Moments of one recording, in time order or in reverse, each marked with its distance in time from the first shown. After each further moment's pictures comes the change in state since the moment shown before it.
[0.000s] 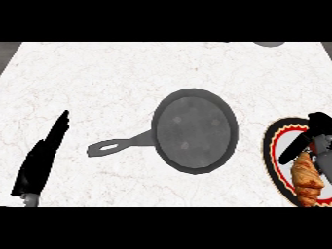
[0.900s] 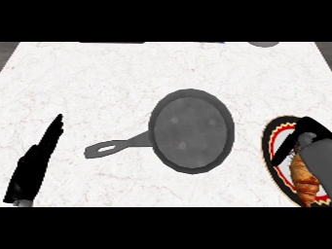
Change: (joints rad) left arm 0.048 0.004 0.028 -0.034 -0.003 -0.009 -0.001; right arm -0.069 0.078 0.024 0.245 0.045 0.036 -0.005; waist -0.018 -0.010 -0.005
